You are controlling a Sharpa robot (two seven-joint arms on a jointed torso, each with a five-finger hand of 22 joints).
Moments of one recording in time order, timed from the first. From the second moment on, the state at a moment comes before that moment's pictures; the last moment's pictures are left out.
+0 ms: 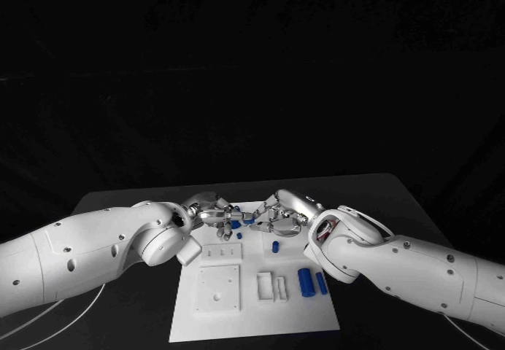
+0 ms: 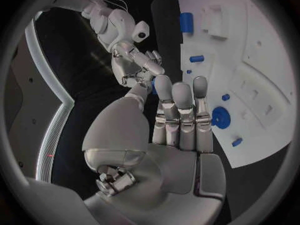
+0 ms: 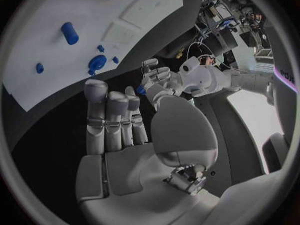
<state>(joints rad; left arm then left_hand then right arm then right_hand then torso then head) 1.37 -0.68 -0.20 1.41 -0.42 -0.14 -0.04 1.22 -0.08 0.18 0.02 0.54 1.33 0.03 0.06 0.45 1.50 -0.05 0.66 0.40 1.32 -0.12 1.13 0.37 0.01 1.16 -0.14 0.39 1.31 1.05 -0.73 0.13 1.57 -1.39 -0.41 -0.15 1.23 -0.08 0.33 -0.03 0.06 1.16 0.07 0.07 0.06 1.23 -0.02 1.00 1.04 1.43 -0.08 0.99 0.94 0.08 1.47 -0.10 0.58 1.31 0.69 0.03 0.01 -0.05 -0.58</state>
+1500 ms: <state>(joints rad) 1.42 -0.64 -0.21 1.31 -0.58 -0.05 -0.40 1.22 -0.08 0.18 0.01 0.56 1.33 0.03 0.06 0.44 1.50 -0.05 0.66 0.38 1.32 -0.13 1.13 0.37 0.01 1.17 -0.14 0.40 1.31 1.07 -0.86 0.19 1.48 -1.24 -0.44 -0.09 1.24 -0.10 0.18 0.00 0.21 1.14 0.08 0.07 0.06 1.23 -0.01 0.99 1.03 1.43 -0.08 0.98 0.92 0.08 1.47 -0.10 0.57 1.31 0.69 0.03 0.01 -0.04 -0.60</state>
